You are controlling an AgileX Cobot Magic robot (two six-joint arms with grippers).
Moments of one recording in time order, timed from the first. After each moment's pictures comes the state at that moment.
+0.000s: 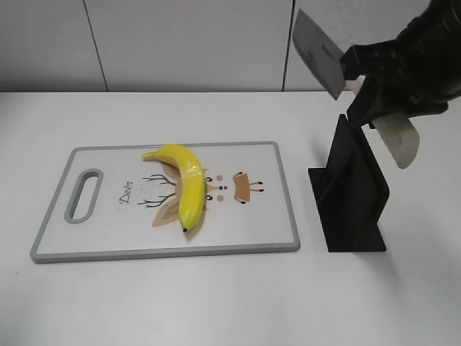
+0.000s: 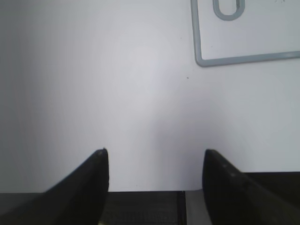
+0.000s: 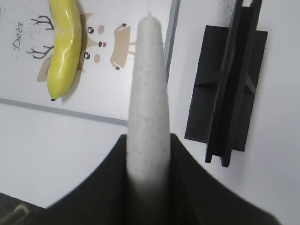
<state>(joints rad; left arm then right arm) -0.09 0.90 -0.82 -0.03 1.22 0.12 0.43 1.41 -1.14 0.20 0.87 0.20</state>
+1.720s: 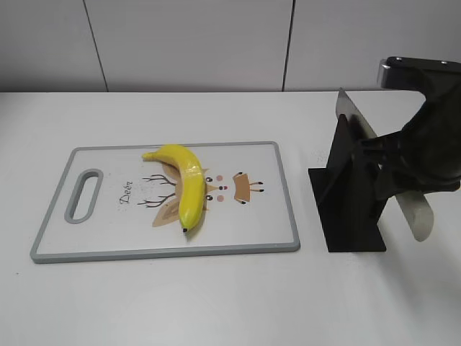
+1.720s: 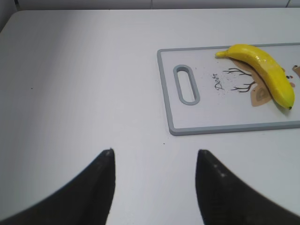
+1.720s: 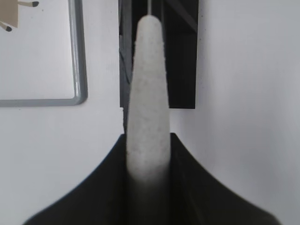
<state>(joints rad) -0.09 -0.01 -0.49 -0.09 1.09 0.12 0.43 1.46 -0.90 0.01 0.76 0.42</state>
